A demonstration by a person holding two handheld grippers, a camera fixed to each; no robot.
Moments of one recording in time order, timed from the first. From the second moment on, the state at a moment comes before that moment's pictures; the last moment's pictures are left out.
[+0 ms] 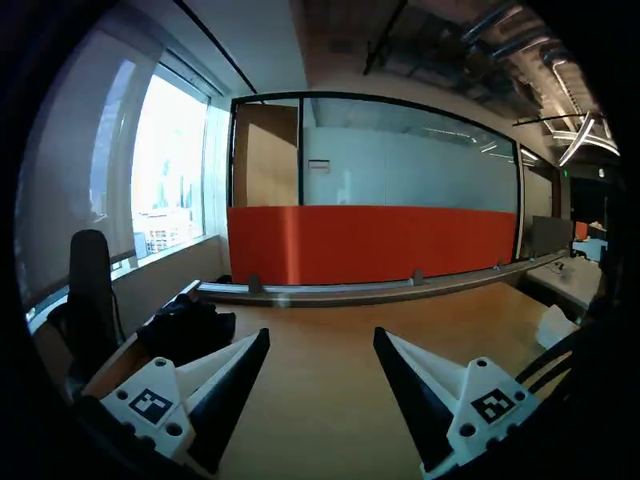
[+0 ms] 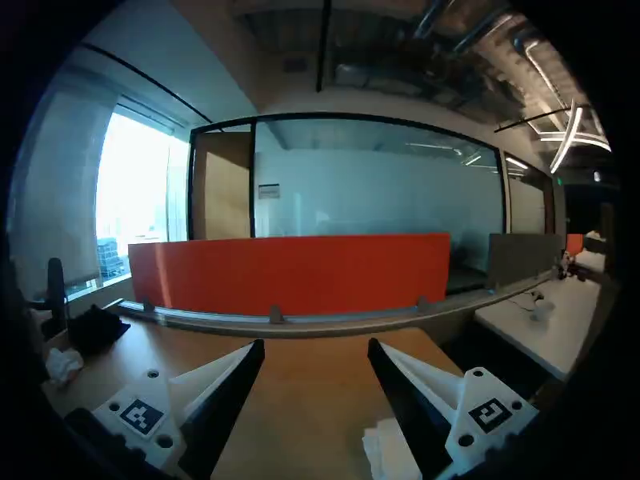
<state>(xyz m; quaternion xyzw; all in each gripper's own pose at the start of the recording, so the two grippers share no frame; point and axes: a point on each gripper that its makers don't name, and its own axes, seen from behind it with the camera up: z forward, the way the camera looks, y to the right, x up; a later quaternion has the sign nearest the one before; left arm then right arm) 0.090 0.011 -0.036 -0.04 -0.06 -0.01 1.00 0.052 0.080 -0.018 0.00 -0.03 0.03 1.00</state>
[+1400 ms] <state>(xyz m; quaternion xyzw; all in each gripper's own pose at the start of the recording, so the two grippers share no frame) 0.039 -0.011 -0.003 -0.02 -0.03 -0.02 1.00 0.054 -0.026 0.007 0.03 -0.02 0.01 1.00</state>
